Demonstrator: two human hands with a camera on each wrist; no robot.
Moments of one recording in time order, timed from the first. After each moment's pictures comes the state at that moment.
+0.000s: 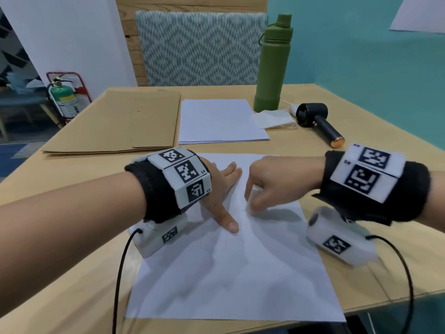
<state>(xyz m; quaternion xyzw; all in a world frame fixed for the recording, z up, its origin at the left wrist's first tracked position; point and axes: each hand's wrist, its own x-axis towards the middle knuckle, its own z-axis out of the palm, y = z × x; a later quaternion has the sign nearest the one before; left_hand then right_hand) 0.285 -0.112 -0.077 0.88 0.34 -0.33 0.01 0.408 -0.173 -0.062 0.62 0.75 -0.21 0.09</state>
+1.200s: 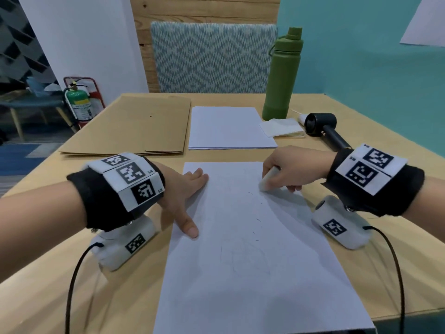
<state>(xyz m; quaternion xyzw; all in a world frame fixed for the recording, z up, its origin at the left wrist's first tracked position) 0.225 -0.095 -0.070 0.84 0.42 -0.34 0.08 0.429 -0.159 -0.058 0.71 0.67 -0.21 0.00</state>
